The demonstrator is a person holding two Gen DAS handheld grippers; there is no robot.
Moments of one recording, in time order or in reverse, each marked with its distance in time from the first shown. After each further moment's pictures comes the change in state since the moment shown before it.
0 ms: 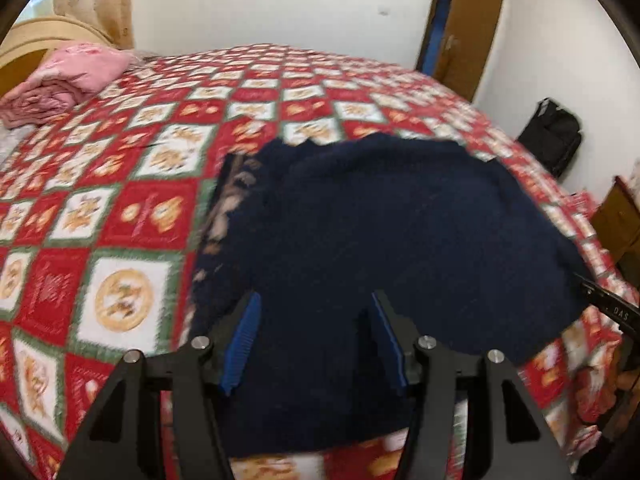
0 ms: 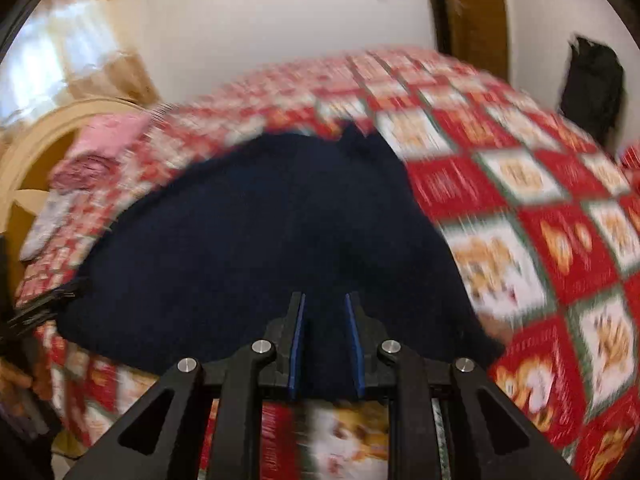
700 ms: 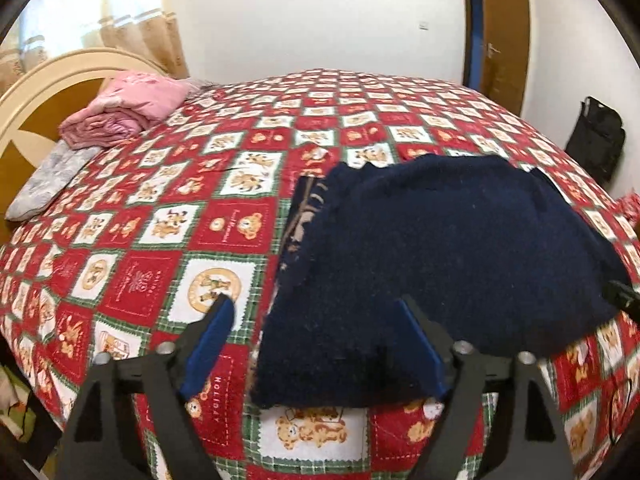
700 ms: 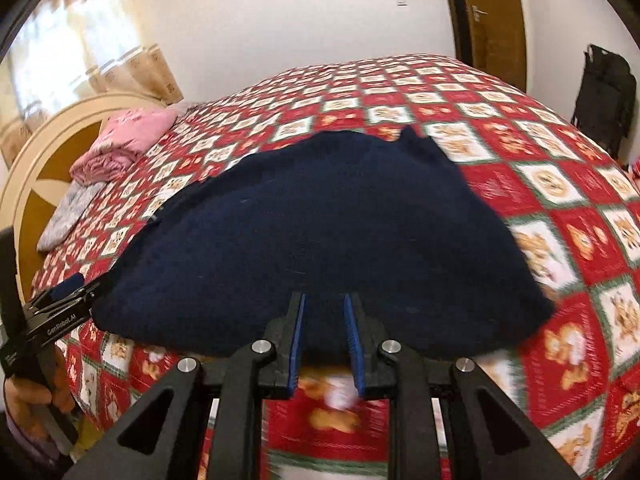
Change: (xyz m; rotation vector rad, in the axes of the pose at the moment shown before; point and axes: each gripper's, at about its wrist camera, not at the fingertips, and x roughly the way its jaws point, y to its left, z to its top) left arm -0.044 -0.007 -0.013 -0.010 -0.092 0.247; right arm -0.037 0.084 -0.008 -0.078 -0.049 0.086
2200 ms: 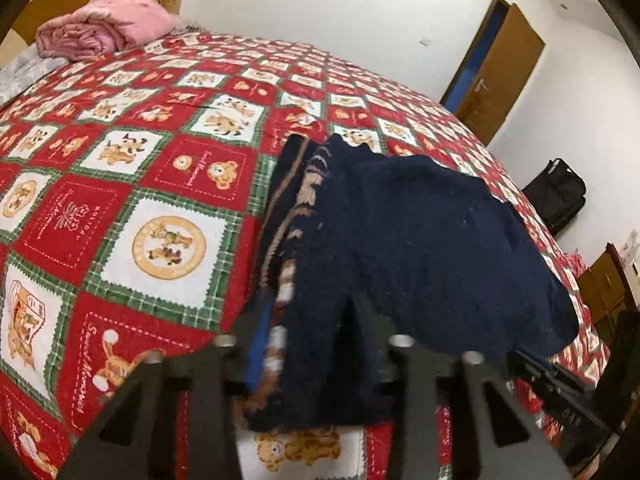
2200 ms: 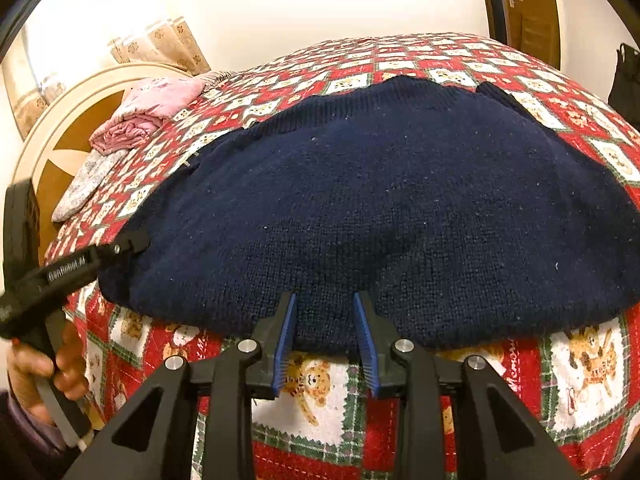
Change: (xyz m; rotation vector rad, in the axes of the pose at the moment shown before) left arm 0.041 0.045 -0.016 -0.213 0.080 -0.328; right arm 0.048 0.051 -0.033 -0.031 0.064 0.084
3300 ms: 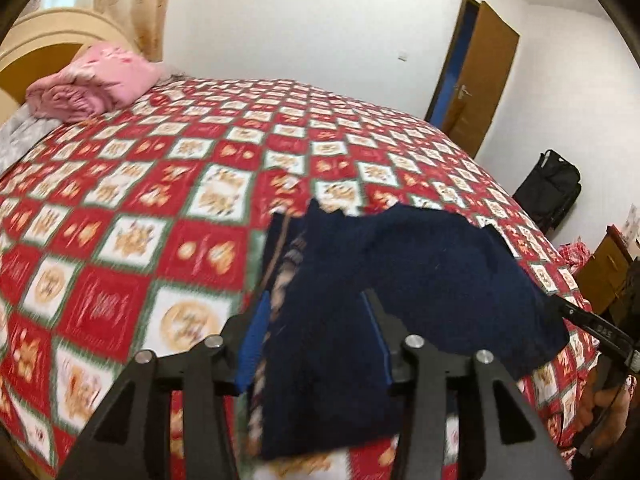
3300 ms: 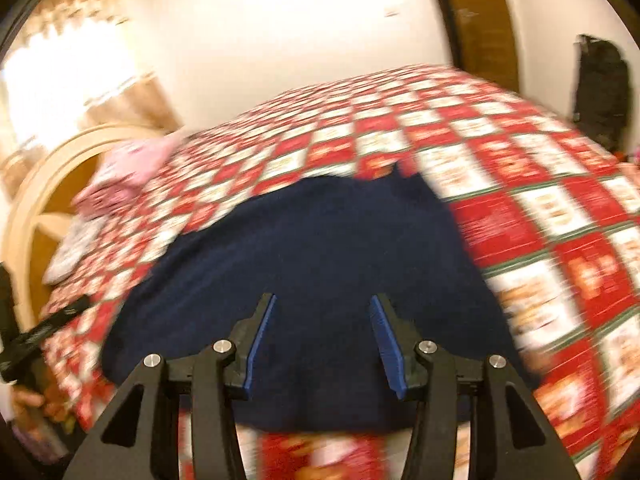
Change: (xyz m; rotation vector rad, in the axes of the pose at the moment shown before) left arm -0.035 -0.030 0.049 0.128 -0.100 0.028; right arm -0.058 -0.096 0.066 0.106 -0.152 -0.096
